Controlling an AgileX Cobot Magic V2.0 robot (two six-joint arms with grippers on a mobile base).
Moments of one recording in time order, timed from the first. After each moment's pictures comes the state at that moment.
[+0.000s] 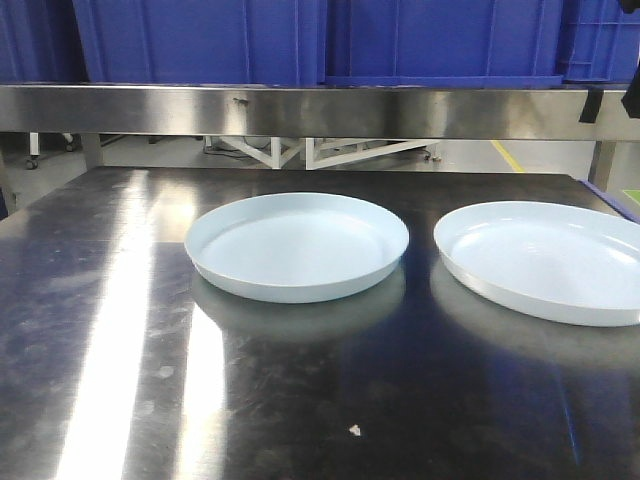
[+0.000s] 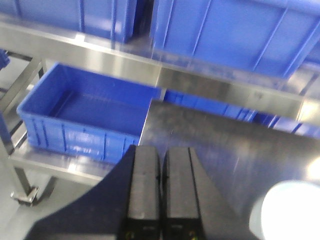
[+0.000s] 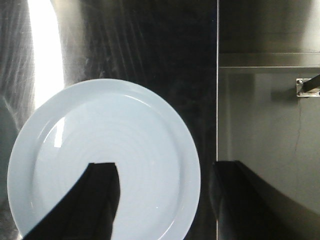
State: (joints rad) left arm -0.02 0.83 -0.84 -0.05 0.47 -0.17; right arm 0.00 1.42 -1.14 0.11 0.78 0.09
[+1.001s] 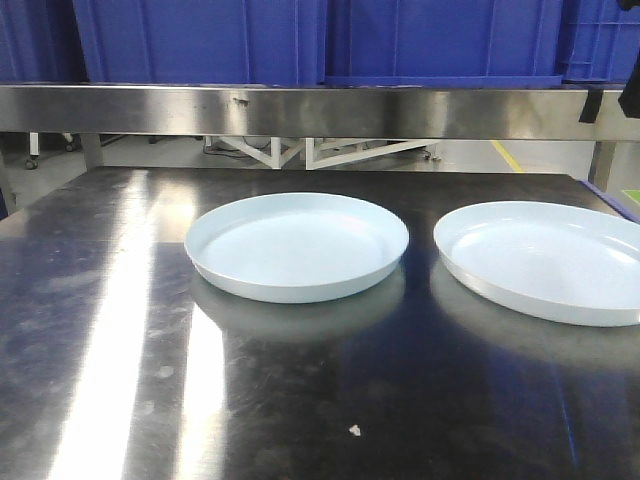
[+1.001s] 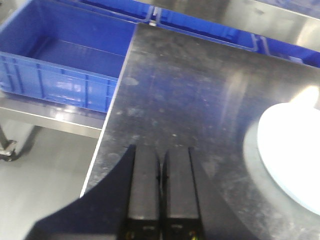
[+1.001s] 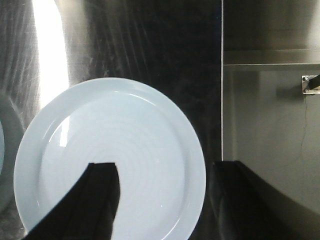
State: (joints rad) left arm -0.10 0.70 -0.51 -0.12 0.36 -0.16; right arm 0.00 1.42 -1.14 0.13 0.78 0.09
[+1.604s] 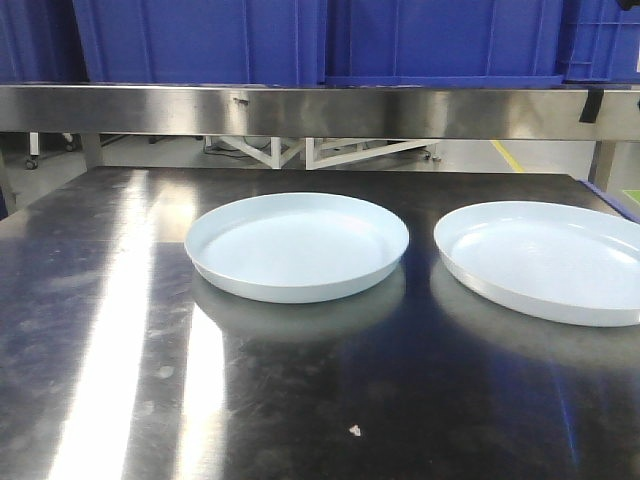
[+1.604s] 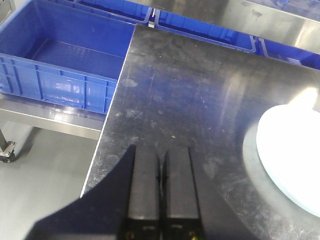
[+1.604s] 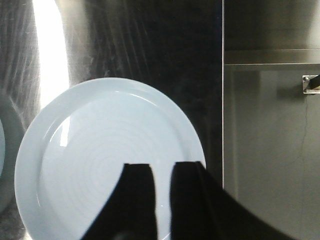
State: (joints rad) left arm -0.10 0.70 -0.51 -0.12 0.36 -0.15; right arm 0.00 1.42 -1.14 0.13 0.78 0.09
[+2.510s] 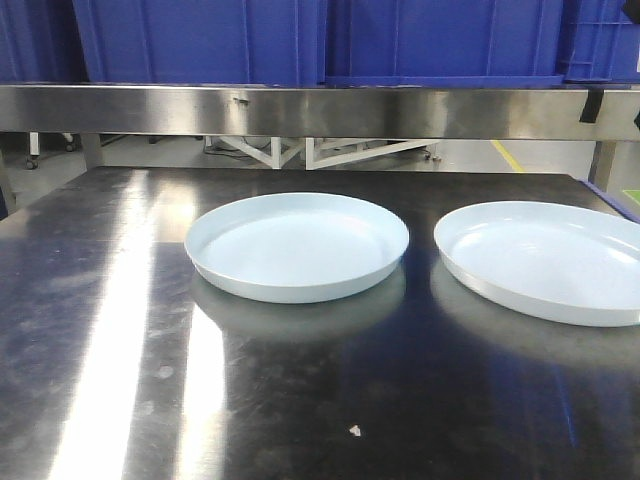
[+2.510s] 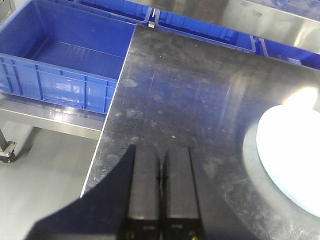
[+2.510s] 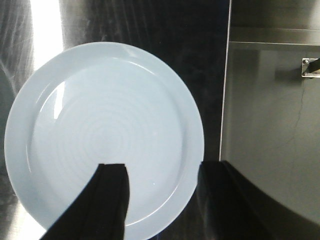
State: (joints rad) left arm -0.10 0.70 -0.51 -0.12 0.36 -0.15; right arm 0.00 1.42 -1.14 0.14 0.87 0.04
